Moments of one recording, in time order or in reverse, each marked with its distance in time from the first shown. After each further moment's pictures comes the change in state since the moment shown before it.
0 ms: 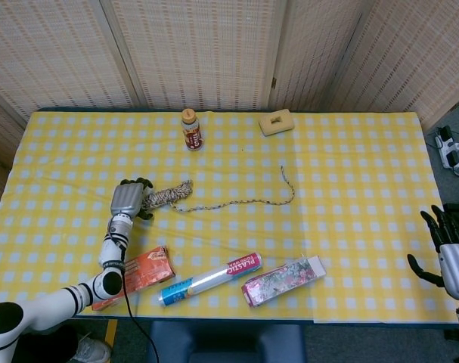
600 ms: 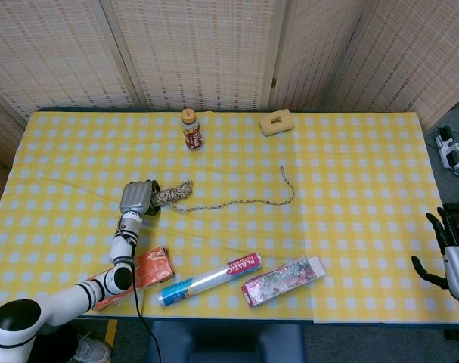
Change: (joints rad) left arm -0.041 -0.076 -0.020 0.111 -0.005 -0.038 -0.012; right arm -0.009 -0.003 0.000 0.006 0.020 -0.008 0.007
